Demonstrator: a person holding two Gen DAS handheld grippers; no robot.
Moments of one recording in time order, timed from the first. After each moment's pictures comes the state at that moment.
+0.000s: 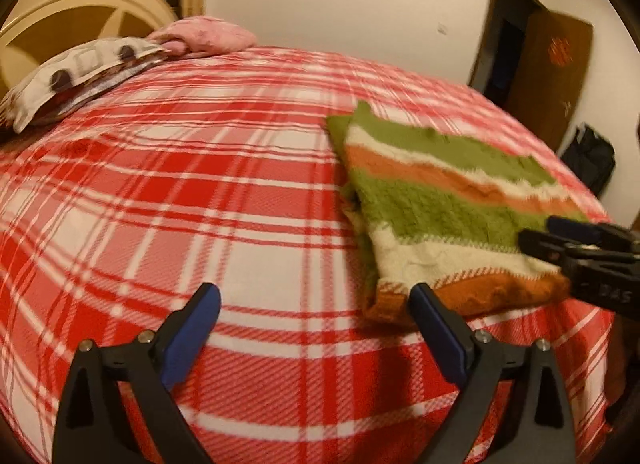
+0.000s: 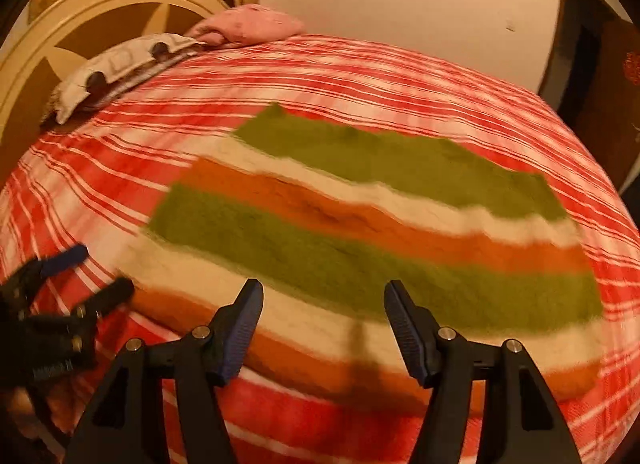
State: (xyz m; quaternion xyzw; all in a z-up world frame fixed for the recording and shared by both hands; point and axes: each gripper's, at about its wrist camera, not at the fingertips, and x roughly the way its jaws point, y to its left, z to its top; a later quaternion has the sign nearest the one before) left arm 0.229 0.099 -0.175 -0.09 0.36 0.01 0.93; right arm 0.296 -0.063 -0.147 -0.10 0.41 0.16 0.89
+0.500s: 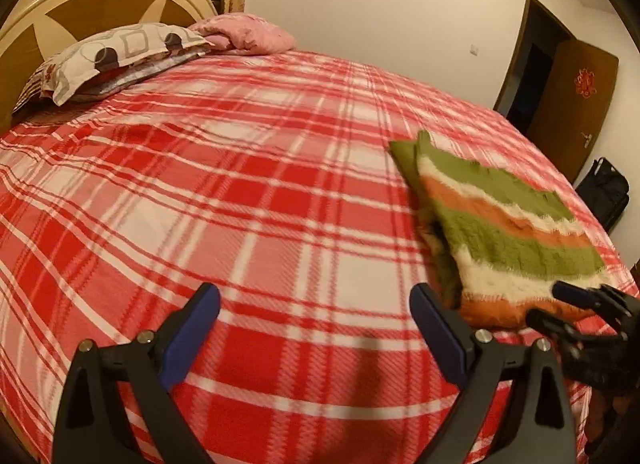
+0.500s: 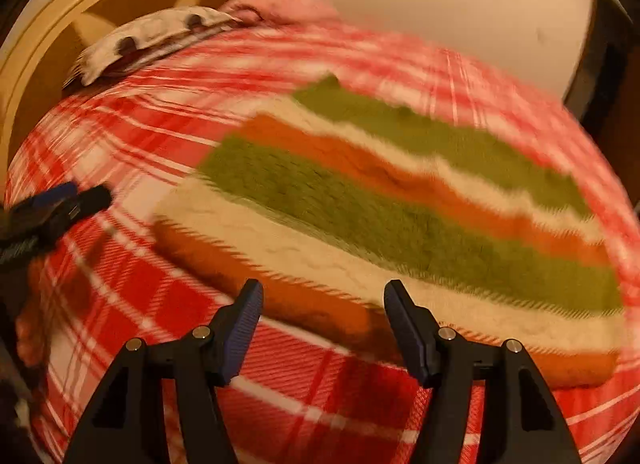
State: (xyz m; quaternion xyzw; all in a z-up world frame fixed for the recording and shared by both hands) left arm 0.219 0.162 -0.166 -0.12 0.36 0.05 0.92; right arm 0.256 -0.036 -0.161 -0.16 0.40 0.19 0.88
